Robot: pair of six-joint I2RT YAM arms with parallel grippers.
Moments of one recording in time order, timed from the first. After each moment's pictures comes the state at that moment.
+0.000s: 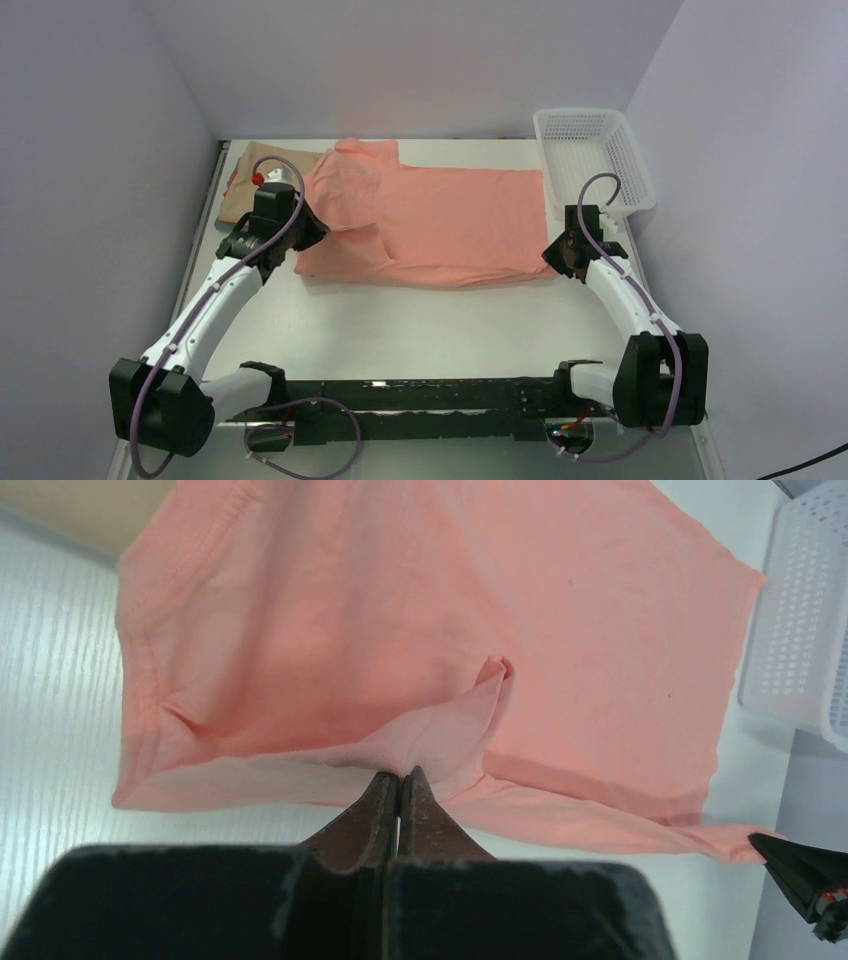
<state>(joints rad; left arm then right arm) -0.25 1.11 0.92 -0.46 -0.02 -0.71 0.02 1.19 0.74 -0.49 0.16 0.80</state>
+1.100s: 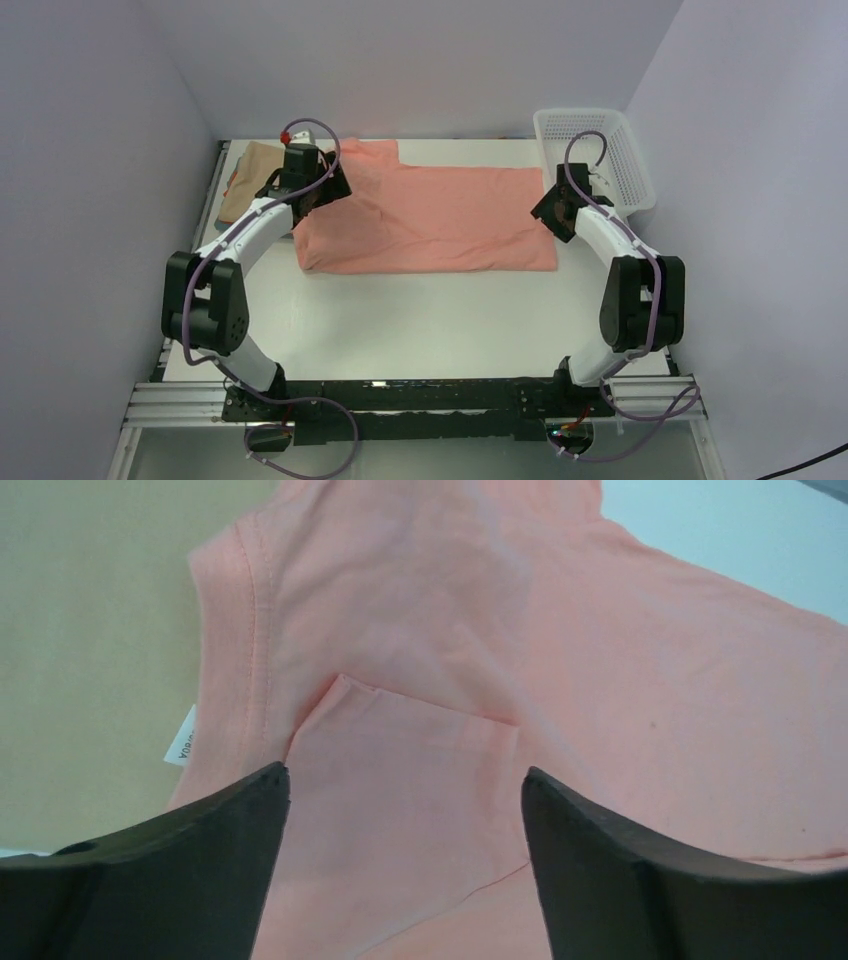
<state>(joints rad) -0.22 1.63 1.20 -0.22 -0.13 -0.49 0.01 1.61 1.10 -0.43 0.20 0.74</state>
